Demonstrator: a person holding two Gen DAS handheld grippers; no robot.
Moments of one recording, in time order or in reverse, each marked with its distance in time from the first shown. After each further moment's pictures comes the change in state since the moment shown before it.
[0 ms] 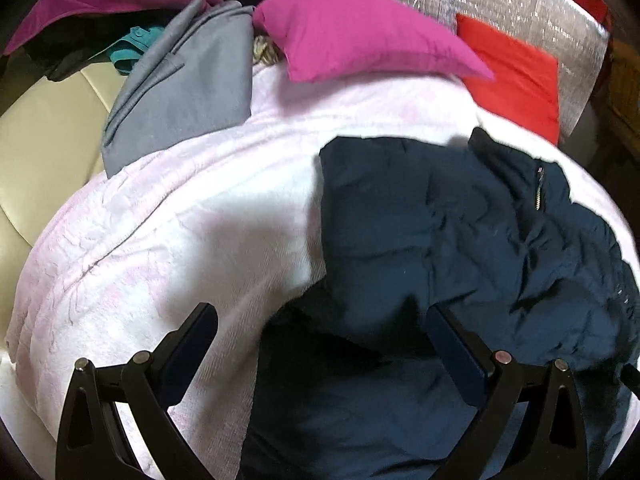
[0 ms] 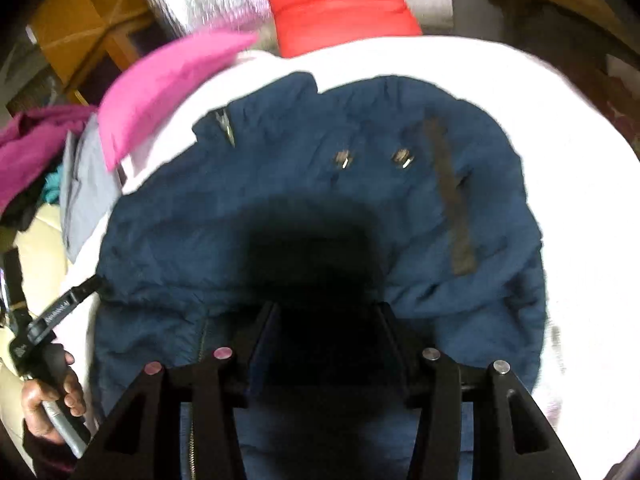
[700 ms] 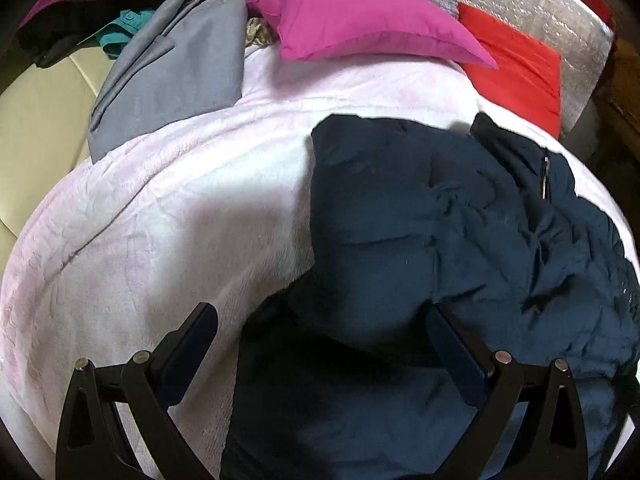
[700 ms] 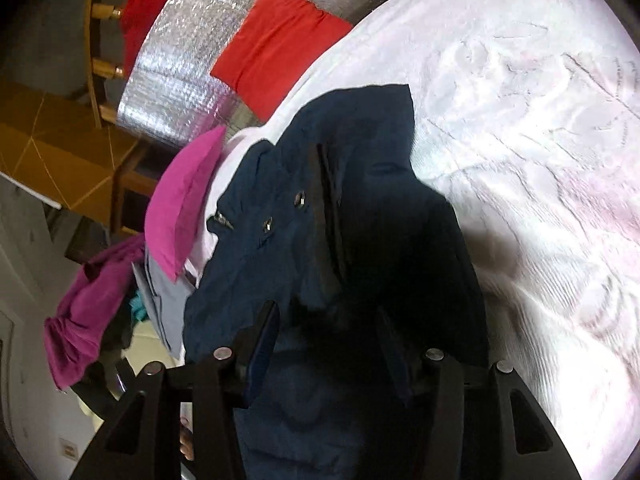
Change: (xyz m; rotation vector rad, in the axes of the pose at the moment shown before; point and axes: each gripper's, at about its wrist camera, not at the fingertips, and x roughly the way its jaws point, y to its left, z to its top) left arm 0.020 -0.005 -0.001 -0.015 0.044 -0.013; right arm 0.009 -0.106 0.000 0.432 -0.084 0.392
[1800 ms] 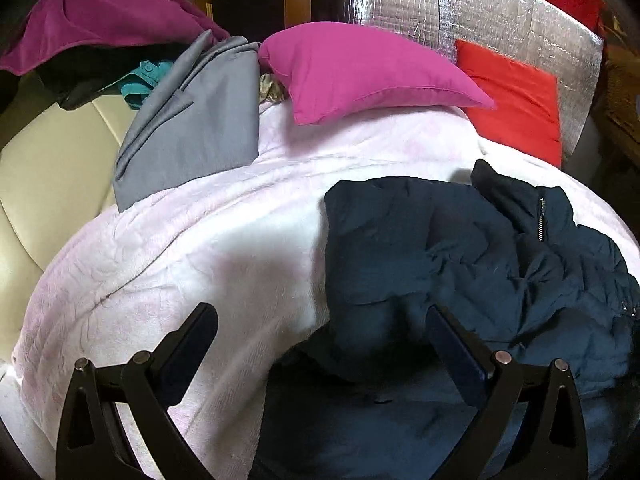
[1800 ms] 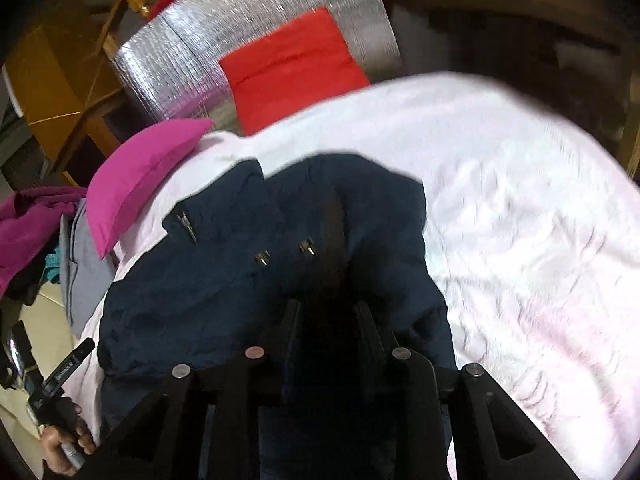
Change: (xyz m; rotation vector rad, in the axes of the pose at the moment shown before) left arm -0.025 -0.003 0.011 0.028 -0.156 0.059; right arm 0.001 0.086 -0.004 -0.381 -0.158 -0.391
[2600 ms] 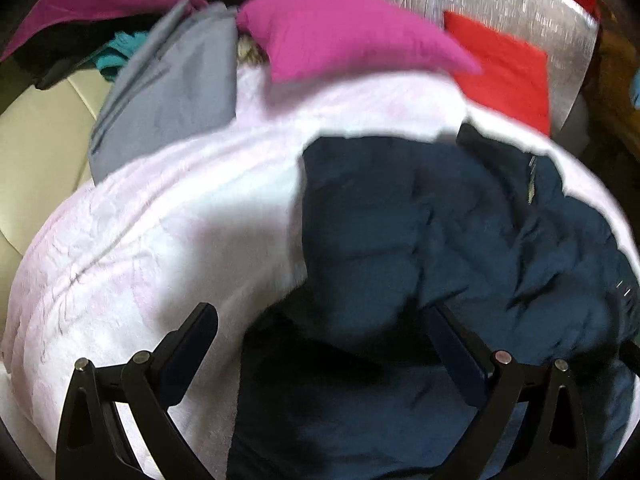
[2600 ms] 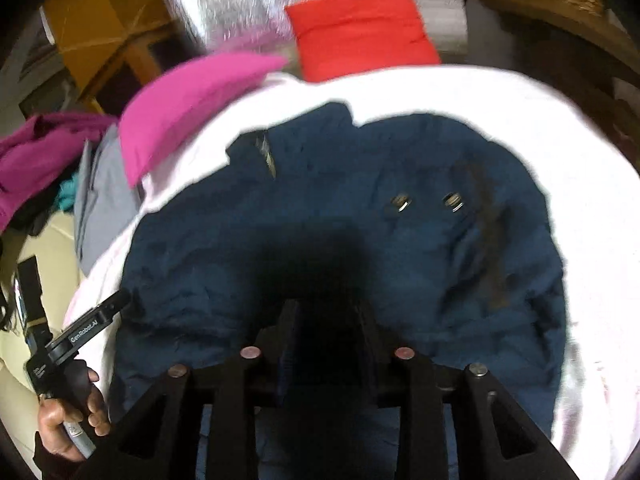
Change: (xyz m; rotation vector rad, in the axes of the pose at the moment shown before) left arm 0.021 -0.001 -0.015 0.032 0.151 -0.052; right arm 0.051 0.091 -0.033 -0.158 0.241 0.041
